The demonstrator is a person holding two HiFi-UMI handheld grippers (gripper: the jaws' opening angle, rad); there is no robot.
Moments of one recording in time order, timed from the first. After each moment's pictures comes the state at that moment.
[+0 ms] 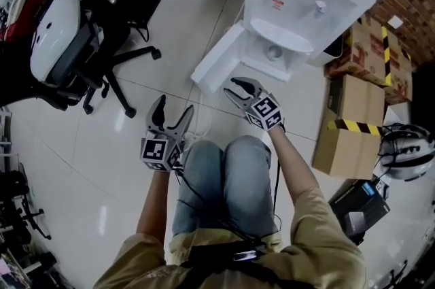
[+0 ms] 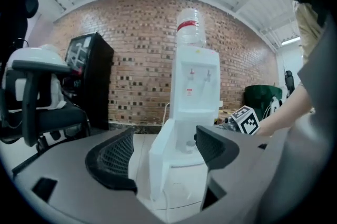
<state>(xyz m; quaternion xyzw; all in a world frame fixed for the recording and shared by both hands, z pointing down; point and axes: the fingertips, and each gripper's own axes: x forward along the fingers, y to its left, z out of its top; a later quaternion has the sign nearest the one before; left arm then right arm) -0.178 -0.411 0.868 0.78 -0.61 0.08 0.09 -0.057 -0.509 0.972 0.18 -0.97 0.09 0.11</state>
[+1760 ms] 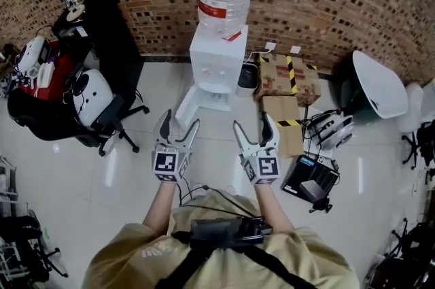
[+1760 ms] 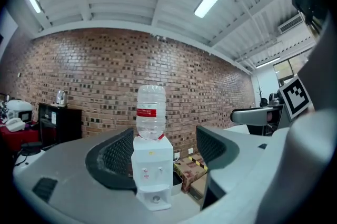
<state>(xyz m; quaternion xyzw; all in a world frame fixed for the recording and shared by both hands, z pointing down) -0.004 -0.272 0.300 0.85 -0.52 0.03 -0.01 0.200 -0.263 0.292 0.58 -0.81 0.00 -0.05</state>
